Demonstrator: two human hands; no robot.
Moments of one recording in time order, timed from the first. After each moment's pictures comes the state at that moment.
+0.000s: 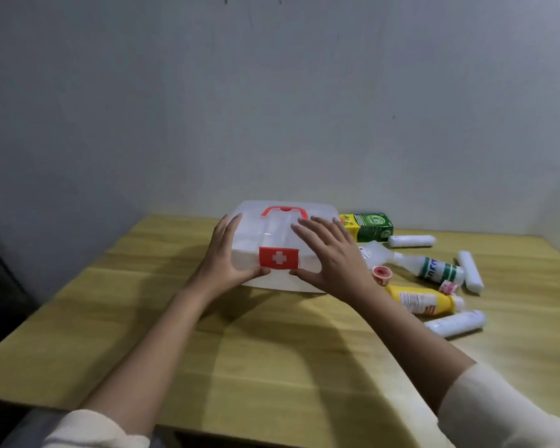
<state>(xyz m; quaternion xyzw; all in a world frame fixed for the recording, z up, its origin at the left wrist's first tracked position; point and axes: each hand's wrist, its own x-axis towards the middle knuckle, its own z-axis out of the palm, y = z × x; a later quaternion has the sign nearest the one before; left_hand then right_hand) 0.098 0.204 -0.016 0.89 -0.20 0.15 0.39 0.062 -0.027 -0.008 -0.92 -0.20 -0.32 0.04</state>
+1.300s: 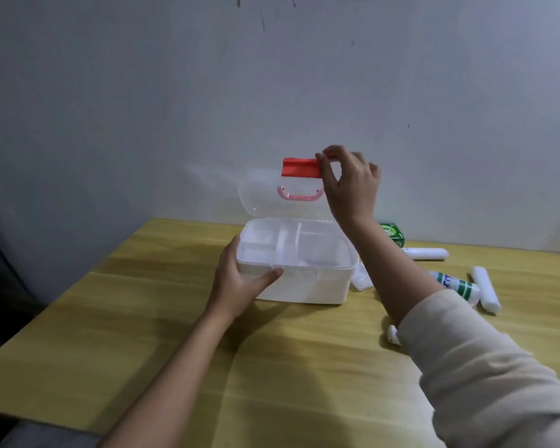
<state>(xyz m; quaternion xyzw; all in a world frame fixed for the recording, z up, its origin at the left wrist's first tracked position) 0.086 0.184 -0.027 0.82 -0.08 0.14 0.56 0.139 -0.014 0.091 -0.82 -0.03 -0.51 0.26</state>
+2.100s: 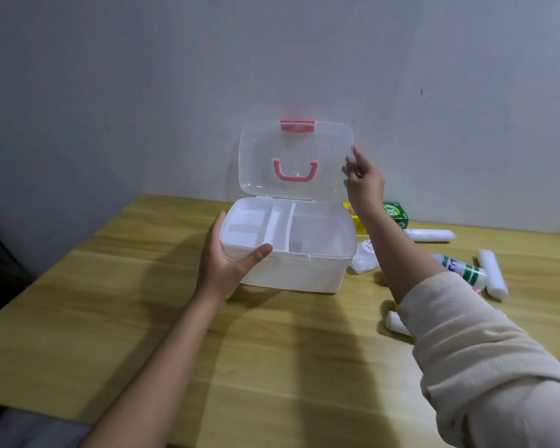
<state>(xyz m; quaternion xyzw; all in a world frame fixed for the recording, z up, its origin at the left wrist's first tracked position) 0.091 0.181 -0.032 0.79 -0.05 0.14 0.60 0.204 -0.066 0.027 -0.71 0.06 -0.28 0.64</state>
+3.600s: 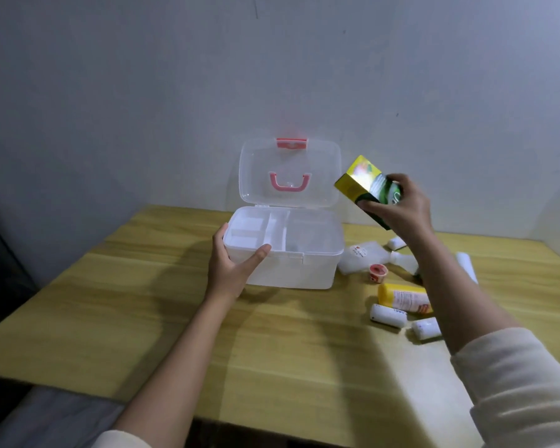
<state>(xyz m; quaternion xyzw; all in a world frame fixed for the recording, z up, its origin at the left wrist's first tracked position) 0.069 0.168 -0.031 0.75 -0.01 0.12 0.64 0.086 -0.117 0.057 -0.85 0.12 -0.29 0.42</state>
